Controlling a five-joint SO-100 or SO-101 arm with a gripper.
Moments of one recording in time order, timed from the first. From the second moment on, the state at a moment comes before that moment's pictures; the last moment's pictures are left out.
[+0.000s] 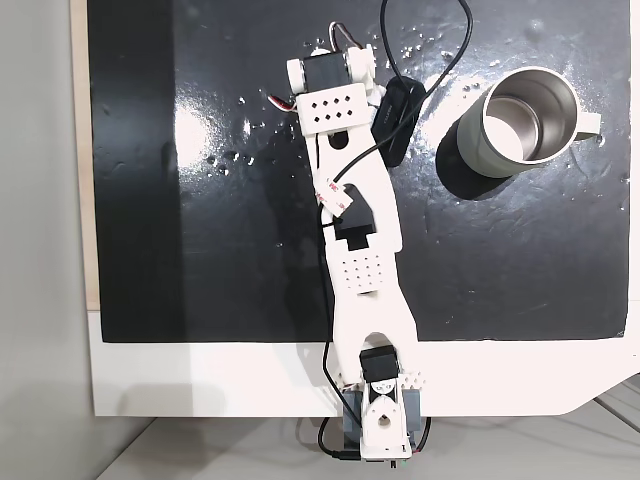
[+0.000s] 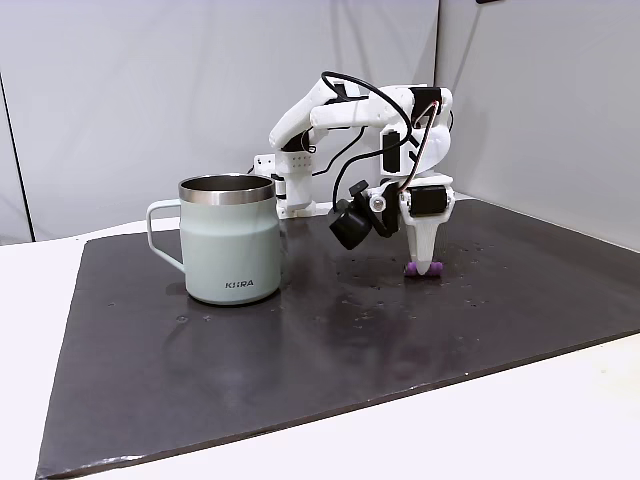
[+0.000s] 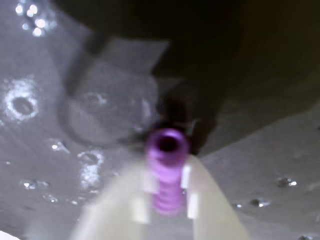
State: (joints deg) arm -11.2 33.0 21.0 91.5 30.1
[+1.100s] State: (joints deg) arm 20.4 71.8 27.1 103.8 -19.4
